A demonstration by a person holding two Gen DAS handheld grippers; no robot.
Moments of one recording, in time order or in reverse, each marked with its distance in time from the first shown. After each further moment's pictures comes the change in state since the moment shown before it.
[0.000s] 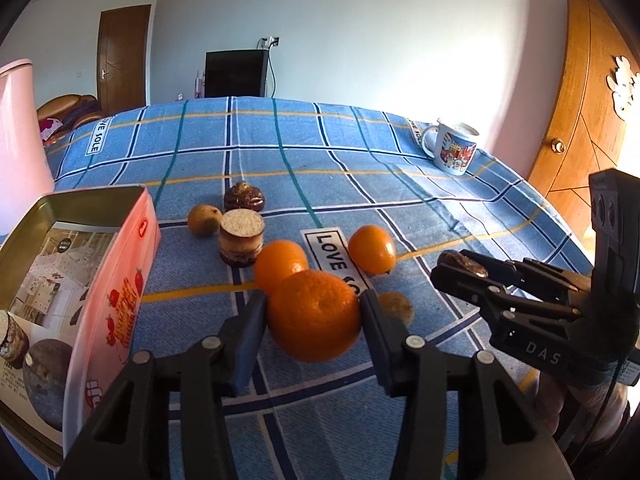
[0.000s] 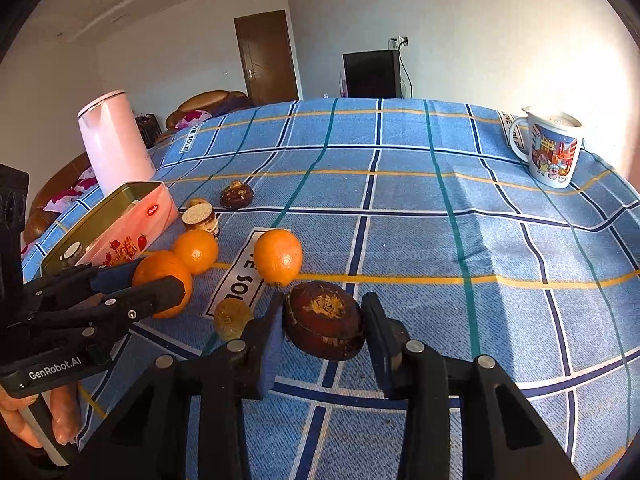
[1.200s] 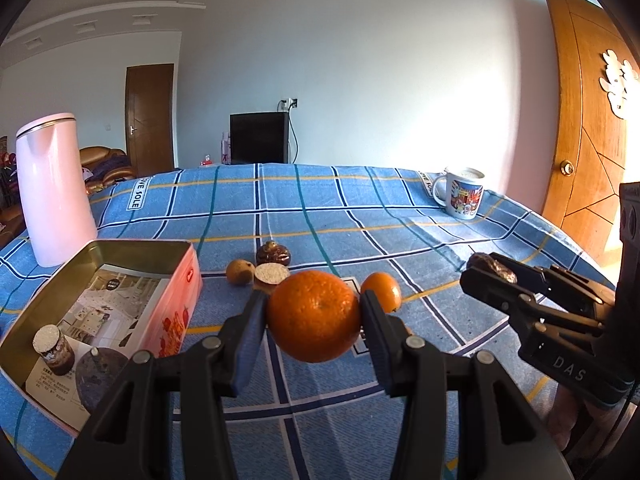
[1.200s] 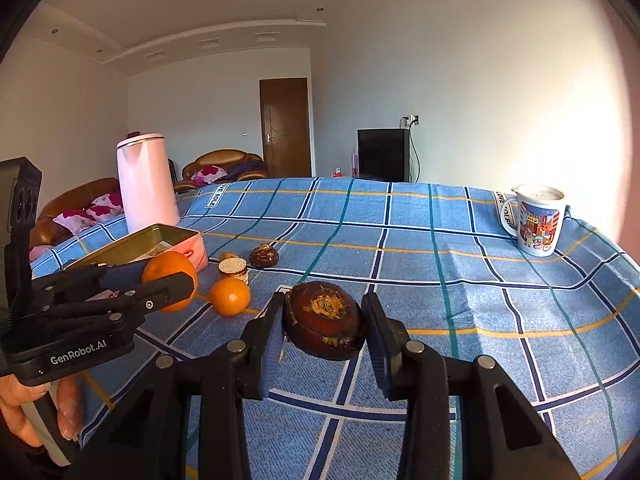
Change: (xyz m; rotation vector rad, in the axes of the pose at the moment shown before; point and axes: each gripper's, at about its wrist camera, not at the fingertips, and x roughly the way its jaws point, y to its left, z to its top) left arm -0.038 -0.010 -0.011 0.038 -0.240 0.114; right arm -0.044 0.015 -0.013 -0.086 -0.285 0.000
